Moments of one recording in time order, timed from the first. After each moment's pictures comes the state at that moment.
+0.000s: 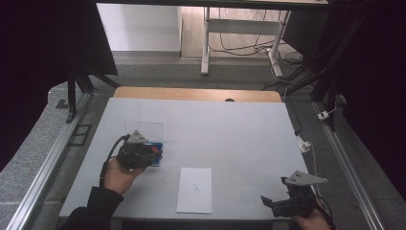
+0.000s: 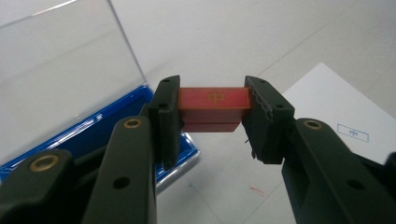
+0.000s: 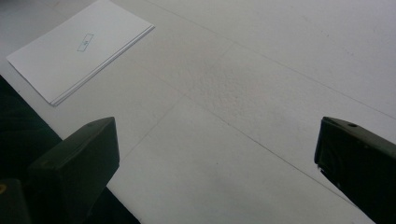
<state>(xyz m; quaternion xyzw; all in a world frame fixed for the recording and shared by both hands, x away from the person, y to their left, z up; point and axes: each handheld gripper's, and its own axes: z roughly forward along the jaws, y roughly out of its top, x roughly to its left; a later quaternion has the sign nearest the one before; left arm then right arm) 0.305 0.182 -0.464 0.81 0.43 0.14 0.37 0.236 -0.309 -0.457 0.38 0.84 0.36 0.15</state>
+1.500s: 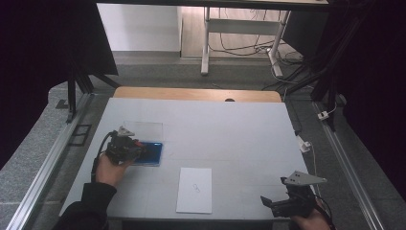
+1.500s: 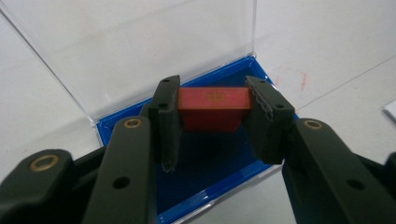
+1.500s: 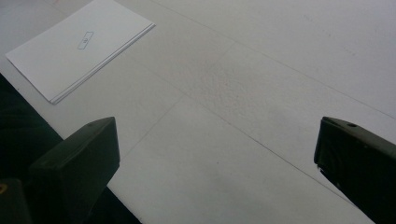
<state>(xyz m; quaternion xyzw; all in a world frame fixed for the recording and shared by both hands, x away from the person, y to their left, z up) 0.334 0.224 -0.496 0.78 0.51 0.18 0.32 0.236 -0.308 -0.458 0.38 0.84 0.36 0.15</state>
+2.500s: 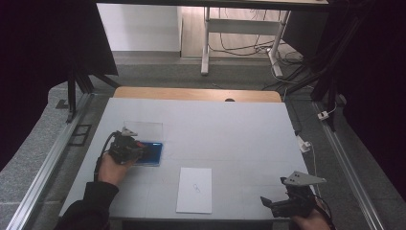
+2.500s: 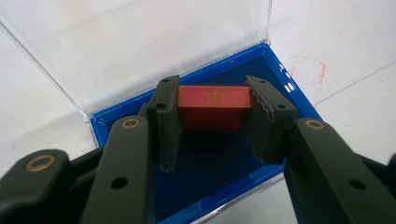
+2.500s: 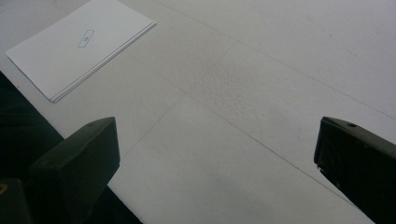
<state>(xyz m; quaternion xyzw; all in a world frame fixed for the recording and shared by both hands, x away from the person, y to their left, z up) 0.342 0.221 -0.505 0.79 0.52 0.16 0.30 0.235 -0.307 -0.458 0.38 0.84 0.36 0.15</state>
